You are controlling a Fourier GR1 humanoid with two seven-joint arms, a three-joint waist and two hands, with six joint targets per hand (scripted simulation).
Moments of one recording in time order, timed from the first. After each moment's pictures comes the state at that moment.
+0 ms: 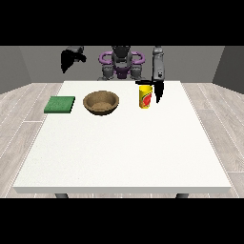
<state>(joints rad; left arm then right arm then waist) -0.47 0.07 0.18 -0.85 0.07 0.00 -0.69 -0.54 -0.21 -0.09 -1.46 -0.07 -0.15 0.01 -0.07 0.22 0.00</state>
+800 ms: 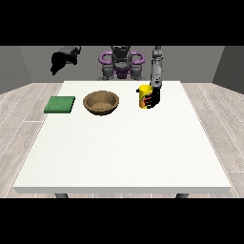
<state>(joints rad) -0.54 0.09 0.19 -0.63 0.01 0.12 -0.91 -0.56 -0.26 -0.15 -1.44 -0.11 -0.08 -0.01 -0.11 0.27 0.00</state>
